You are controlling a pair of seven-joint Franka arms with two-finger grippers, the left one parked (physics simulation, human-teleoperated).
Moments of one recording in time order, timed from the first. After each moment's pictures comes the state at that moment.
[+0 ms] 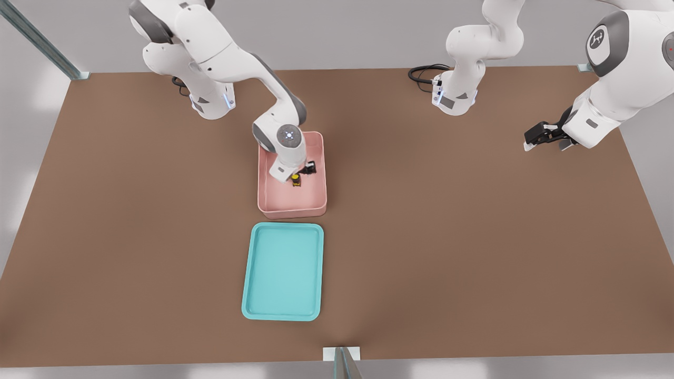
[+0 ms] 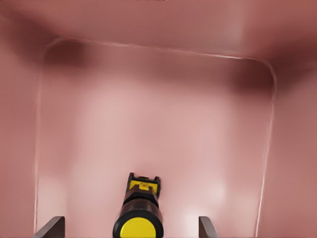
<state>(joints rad) 0.64 0.35 0.13 -2.19 -0.05 2.46 0.70</state>
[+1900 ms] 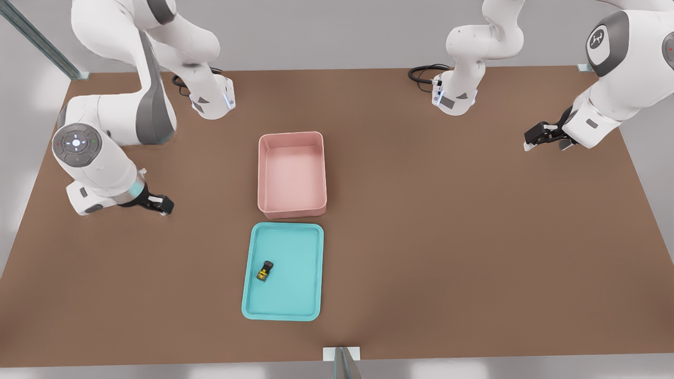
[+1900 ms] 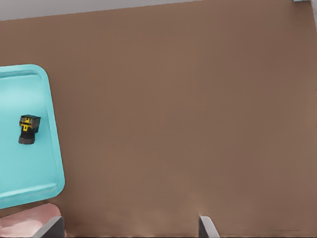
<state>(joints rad) 0.04 0.21 0.14 -1.40 -0.19 1.53 0.37</state>
